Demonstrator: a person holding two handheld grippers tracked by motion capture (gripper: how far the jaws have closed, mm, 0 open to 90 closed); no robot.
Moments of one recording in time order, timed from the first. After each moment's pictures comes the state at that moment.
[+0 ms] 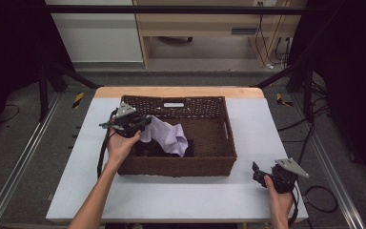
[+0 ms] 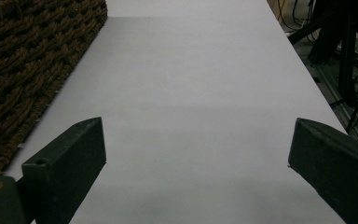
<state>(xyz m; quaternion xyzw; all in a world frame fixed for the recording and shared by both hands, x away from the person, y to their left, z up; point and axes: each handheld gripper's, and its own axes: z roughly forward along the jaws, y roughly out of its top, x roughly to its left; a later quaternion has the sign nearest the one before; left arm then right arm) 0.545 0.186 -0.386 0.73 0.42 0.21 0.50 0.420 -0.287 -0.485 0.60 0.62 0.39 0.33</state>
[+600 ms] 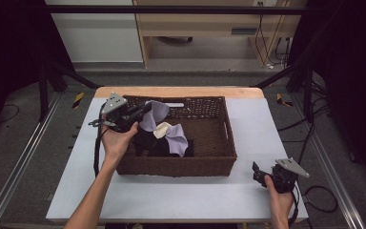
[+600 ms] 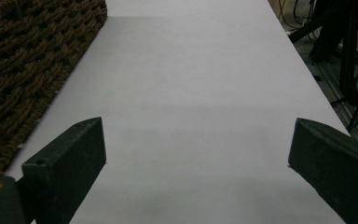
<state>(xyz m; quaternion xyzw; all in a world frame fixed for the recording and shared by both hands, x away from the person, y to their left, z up) 0.518 0.181 -0.329 0.68 0.37 0.24 0.59 0.420 -0.288 -0.485 0.60 0.62 0.39 0.33</state>
